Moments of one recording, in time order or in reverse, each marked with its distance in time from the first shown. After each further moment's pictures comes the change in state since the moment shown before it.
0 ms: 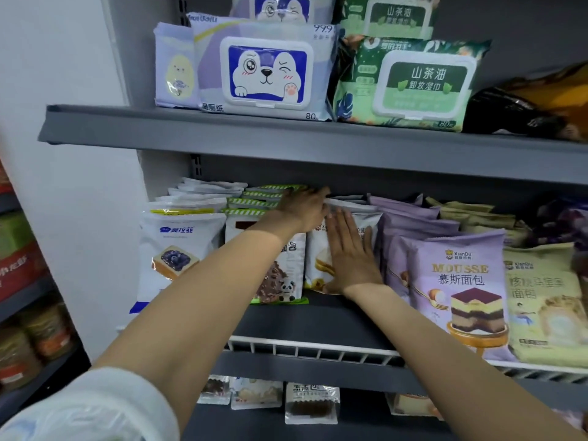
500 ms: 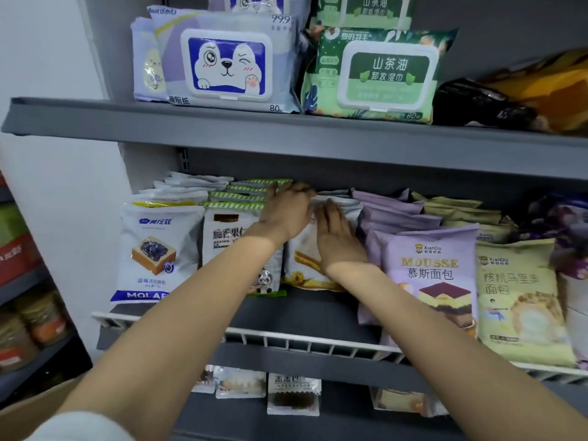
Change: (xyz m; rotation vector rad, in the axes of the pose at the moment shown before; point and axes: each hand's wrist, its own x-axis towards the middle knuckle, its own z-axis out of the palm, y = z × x) left_hand -0.014 0.029 0.010 0.057 0.214 -0.064; right_hand -0.002 0.012 -0.035 0.110 -0.076 -0.006
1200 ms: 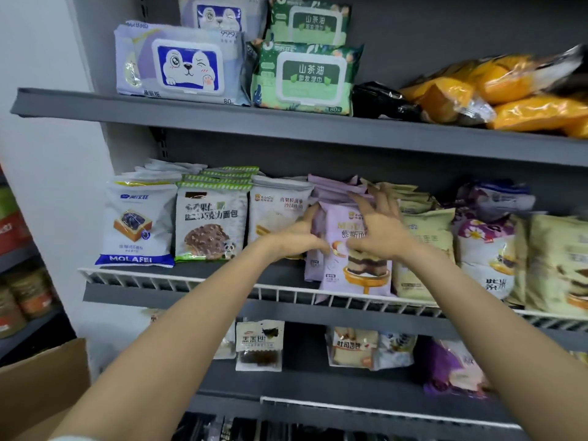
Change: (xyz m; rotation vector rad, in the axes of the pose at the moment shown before) left_hand -0.084 0.114 -0.011 -0.941 -0.466 -0.121; right_hand -0.107 0.125 -0.061 0.093 0.073 0.022
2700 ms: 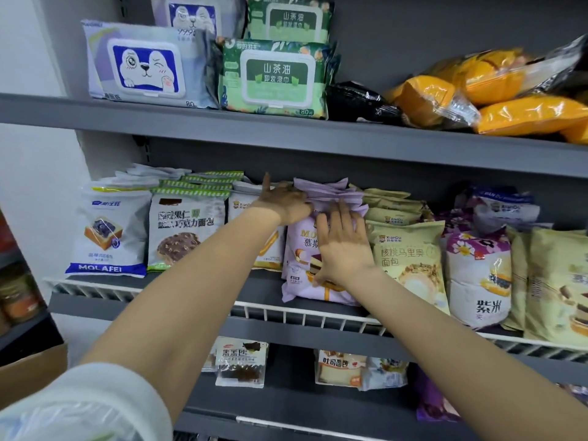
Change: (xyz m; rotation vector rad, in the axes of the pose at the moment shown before) left_hand 0.083 0.036 -0.024 1.031 0.197 -0.106; right_hand 0.017 -0.004 0.040 -0.481 0.144 -0.079
